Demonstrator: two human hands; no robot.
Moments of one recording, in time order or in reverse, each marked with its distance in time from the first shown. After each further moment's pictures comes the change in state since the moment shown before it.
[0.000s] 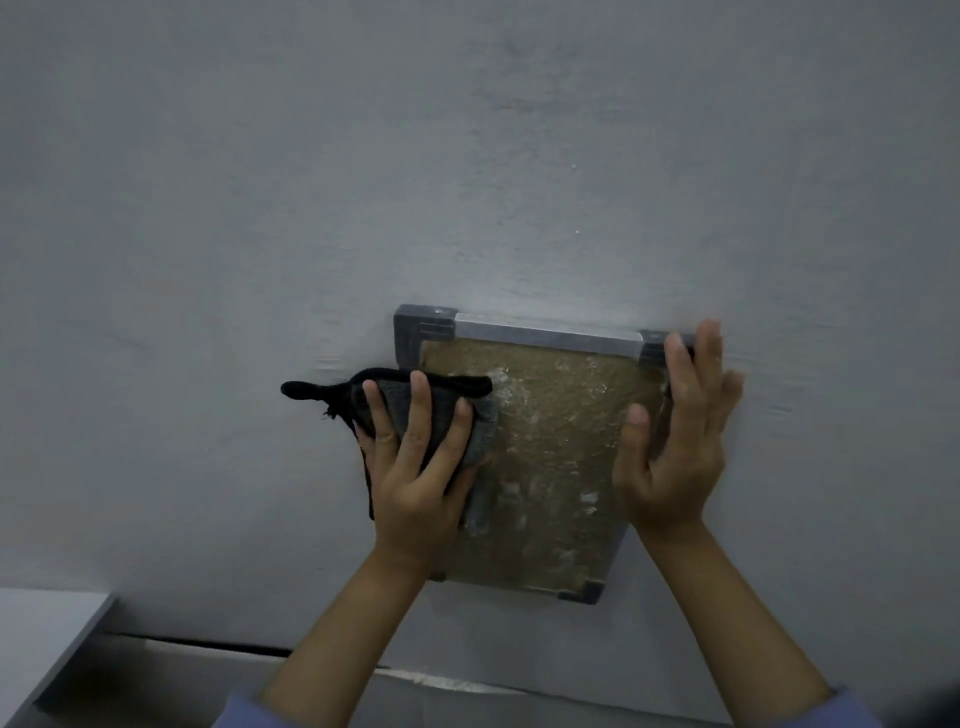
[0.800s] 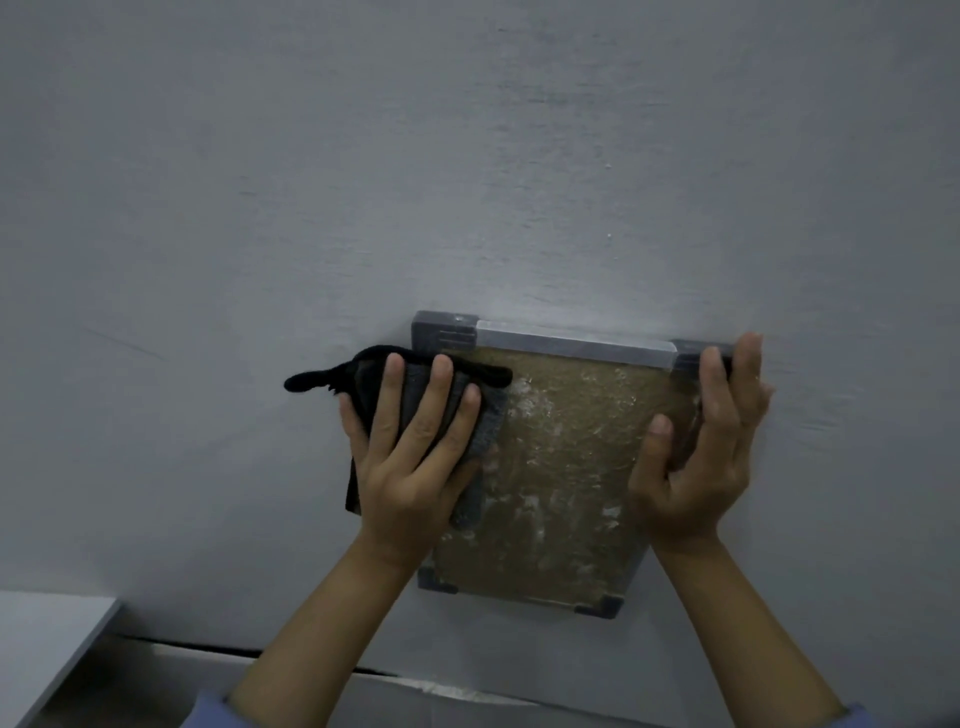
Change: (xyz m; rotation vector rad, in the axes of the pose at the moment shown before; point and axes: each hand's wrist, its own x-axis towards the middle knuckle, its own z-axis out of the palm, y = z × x) left_hand 0.024 -0.022 -0.009 0.169 0.083 0.170; right_hand -0.002 0.005 0.014 0.003 0.081 -0.024
